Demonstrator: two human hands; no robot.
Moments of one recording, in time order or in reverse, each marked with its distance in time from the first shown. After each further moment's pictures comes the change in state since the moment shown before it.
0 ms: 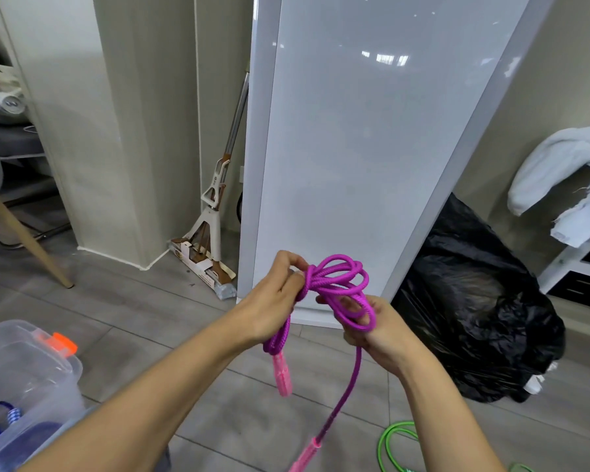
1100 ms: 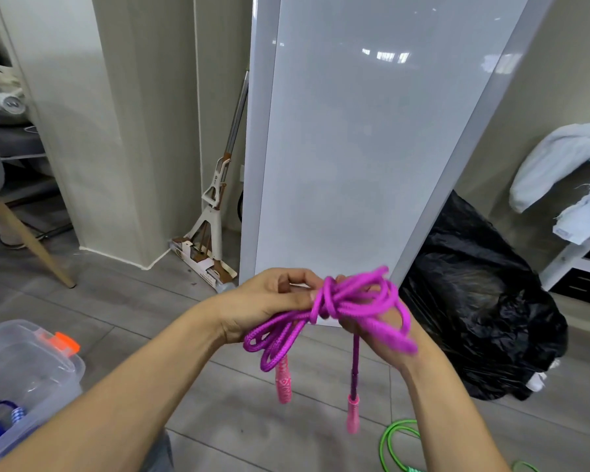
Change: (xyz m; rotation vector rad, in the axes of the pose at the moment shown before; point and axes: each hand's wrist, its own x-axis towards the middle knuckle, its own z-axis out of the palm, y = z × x) left_hand 0.000 0.007 -0.018 -0.524 -0.440 -0.087; right_hand -0.007 -0.023 0.003 0.327 -0.034 -0.034
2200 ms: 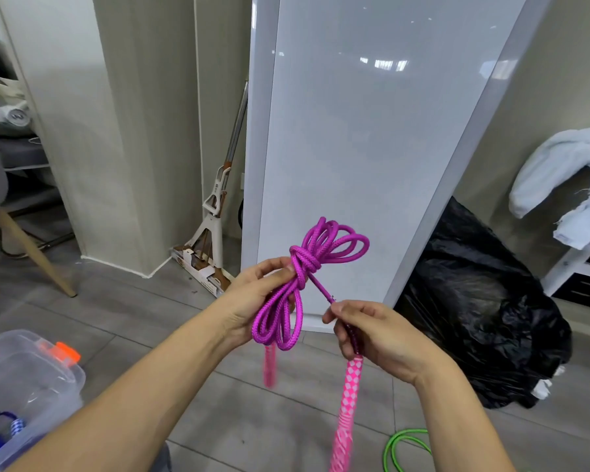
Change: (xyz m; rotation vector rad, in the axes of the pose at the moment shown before) left_hand 0.016 -0.014 -0.012 -0.367 0.438 0.042; right_hand -0.007 0.002 -0.001 -0.256 -0.123 0.138
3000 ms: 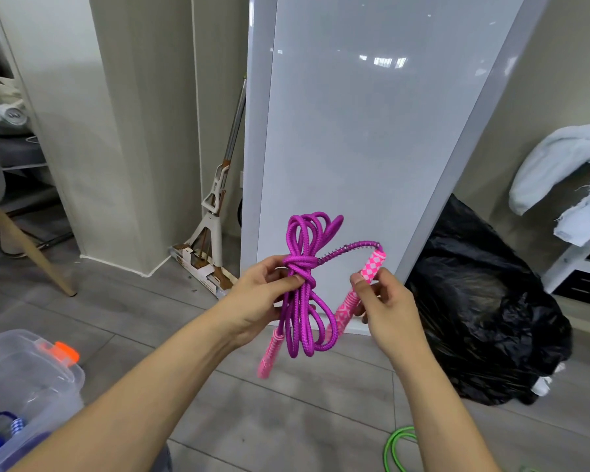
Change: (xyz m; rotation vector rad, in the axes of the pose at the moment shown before) left_hand 0.002 -0.003 0.005 0.151 -0.002 0.041; right_hand 0.008 -0.003 0.002 -0.360 0.626 -0.338
